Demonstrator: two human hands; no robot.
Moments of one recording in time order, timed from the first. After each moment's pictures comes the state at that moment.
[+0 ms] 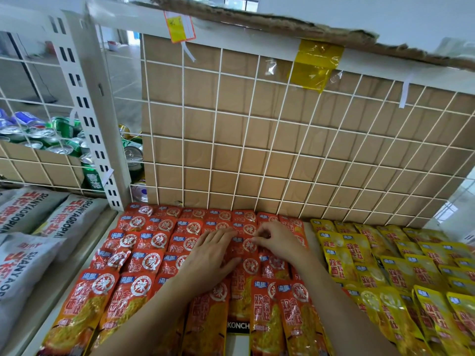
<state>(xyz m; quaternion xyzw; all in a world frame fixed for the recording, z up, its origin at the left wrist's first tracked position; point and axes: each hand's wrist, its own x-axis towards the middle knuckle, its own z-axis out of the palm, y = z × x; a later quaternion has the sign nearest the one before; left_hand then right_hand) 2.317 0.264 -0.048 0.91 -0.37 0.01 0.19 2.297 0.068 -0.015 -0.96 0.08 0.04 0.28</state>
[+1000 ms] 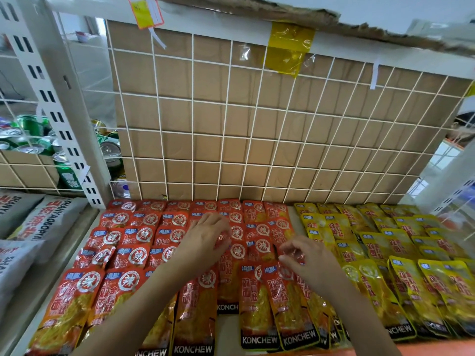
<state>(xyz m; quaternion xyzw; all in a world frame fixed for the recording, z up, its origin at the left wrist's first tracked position) 2.309 0.252 -0.019 0.88 -0.40 0.03 0.26 2.178 0.046 0.002 -0.97 0.11 -0.05 0.23</state>
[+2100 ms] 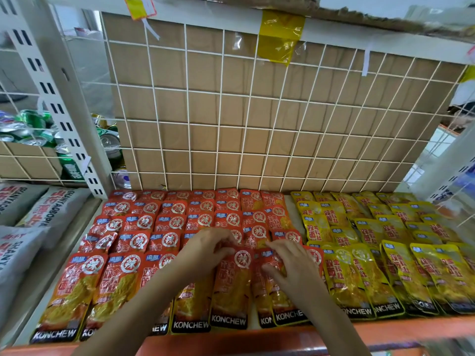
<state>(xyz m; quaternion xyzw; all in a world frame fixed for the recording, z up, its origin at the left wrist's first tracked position) 2.278 0.256 -0.022 0.85 -0.41 -0.07 0.32 2.154 0.073 -0.036 -0.98 0.08 -0.05 0.15</state>
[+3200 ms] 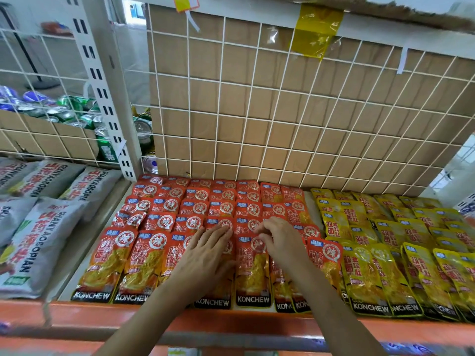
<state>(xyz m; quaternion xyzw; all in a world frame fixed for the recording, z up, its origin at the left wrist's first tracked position) 2.241 0.310 -0.062 0.92 -0.37 0.07 0.10 2.205 0.117 -0.019 -0.97 0.05 -0.09 0.23</state>
